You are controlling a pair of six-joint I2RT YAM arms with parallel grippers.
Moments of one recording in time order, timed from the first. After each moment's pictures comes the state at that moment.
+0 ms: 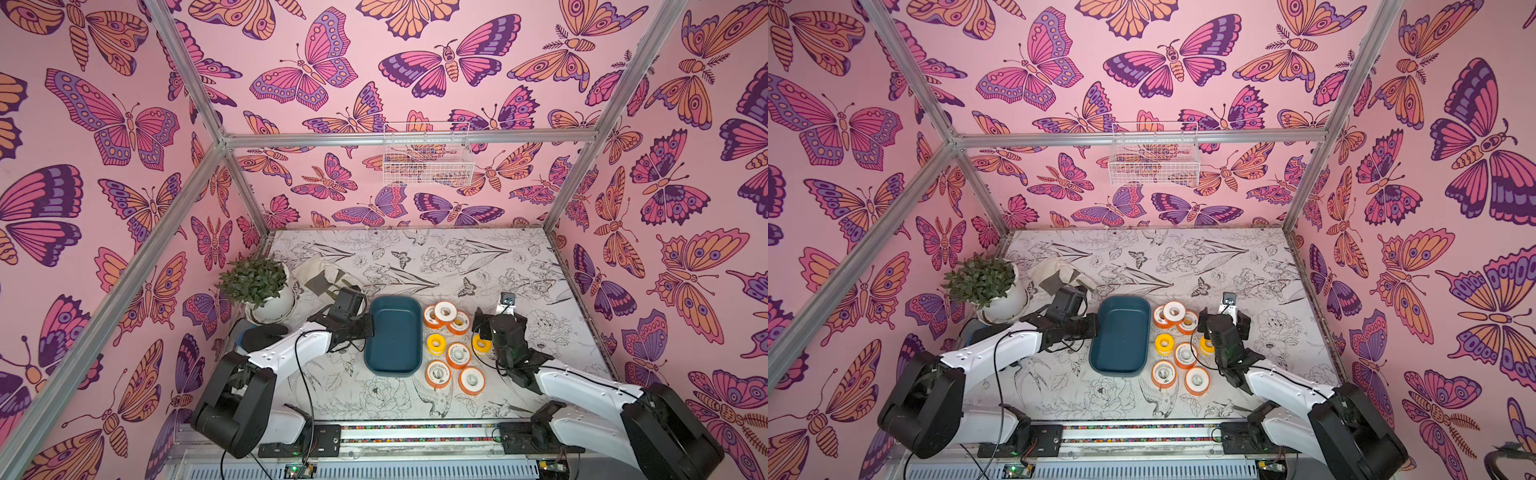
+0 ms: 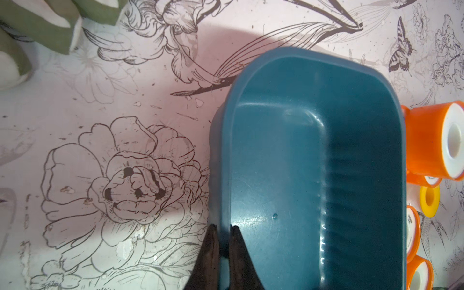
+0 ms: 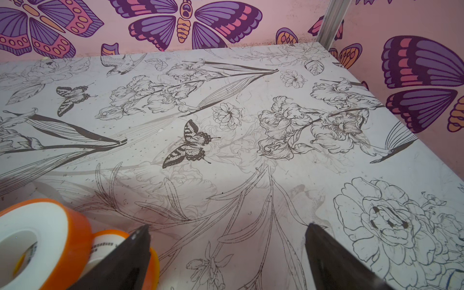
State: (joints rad) left arm -0.46 1.37 0.70 -0.30 0.13 -0.52; right arm 0.62 1.13 0.30 0.31 0.61 0.31
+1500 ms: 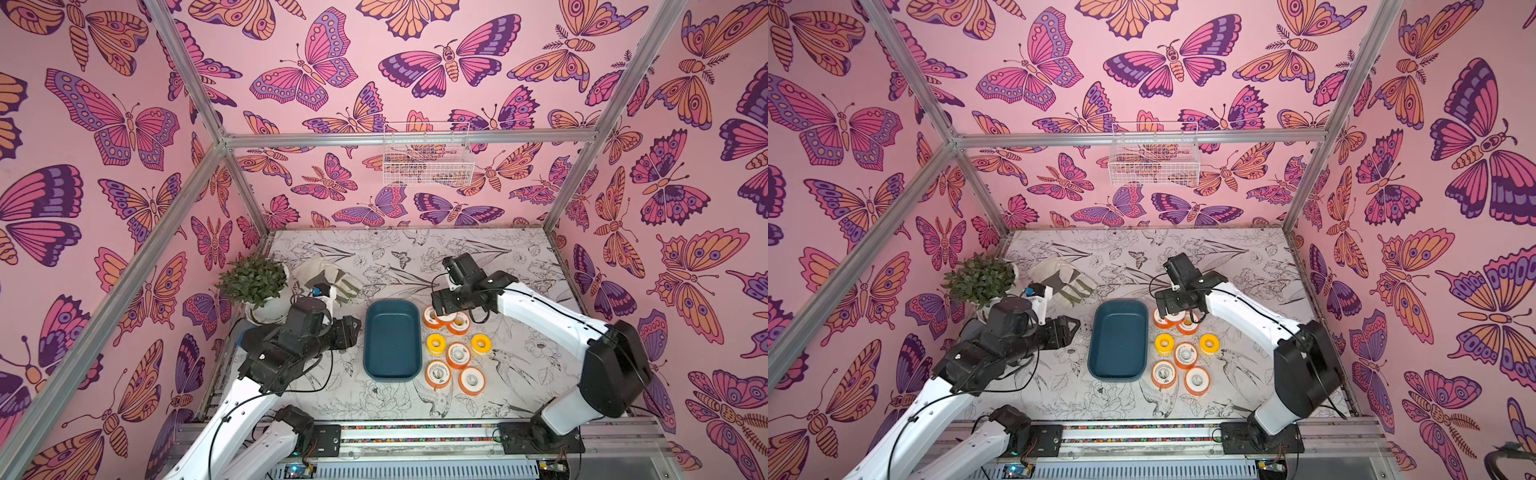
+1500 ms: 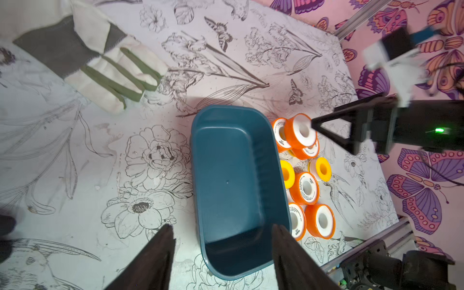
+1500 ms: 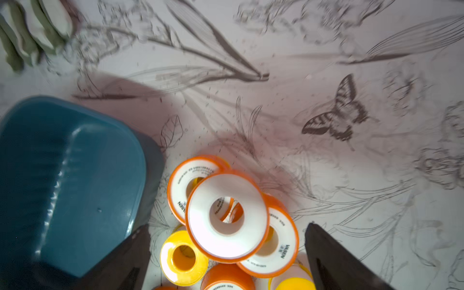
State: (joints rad) left arm -0.47 0.74 0.87 -0.81 0.08 -0.50; right arm 0.68 1.63 1.23 -0.73 0.06 0.28
